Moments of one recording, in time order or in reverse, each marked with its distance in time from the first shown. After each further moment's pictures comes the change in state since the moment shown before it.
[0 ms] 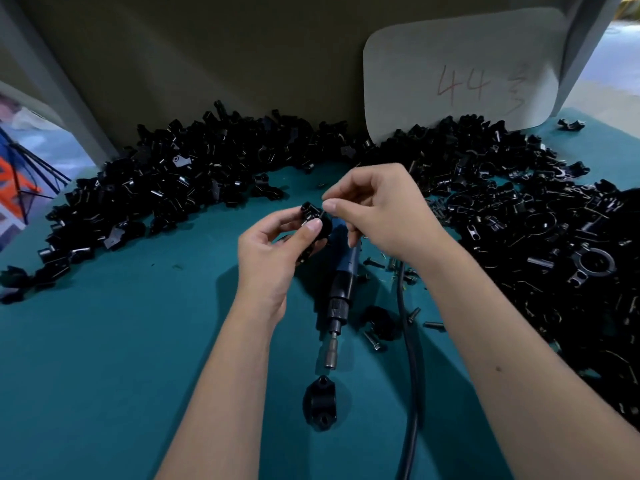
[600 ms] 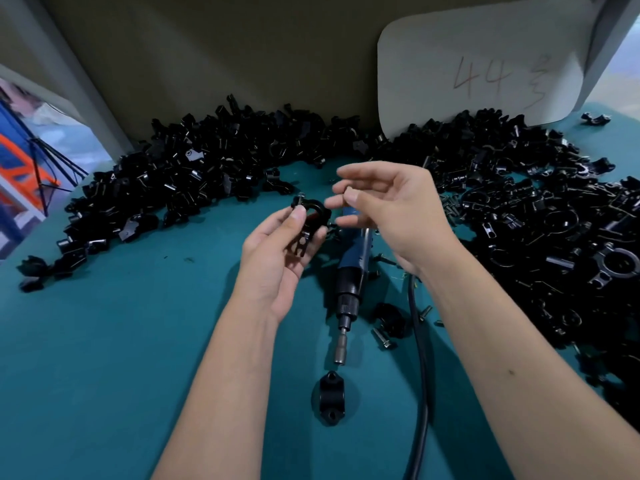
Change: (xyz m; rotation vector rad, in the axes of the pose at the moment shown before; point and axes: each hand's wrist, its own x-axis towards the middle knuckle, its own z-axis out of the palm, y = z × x) left_hand -0.003 0.007 -0.010 -0.327 0.011 -0.219; right_hand -0.006 0.003 0.015 0.608 0.078 0.128
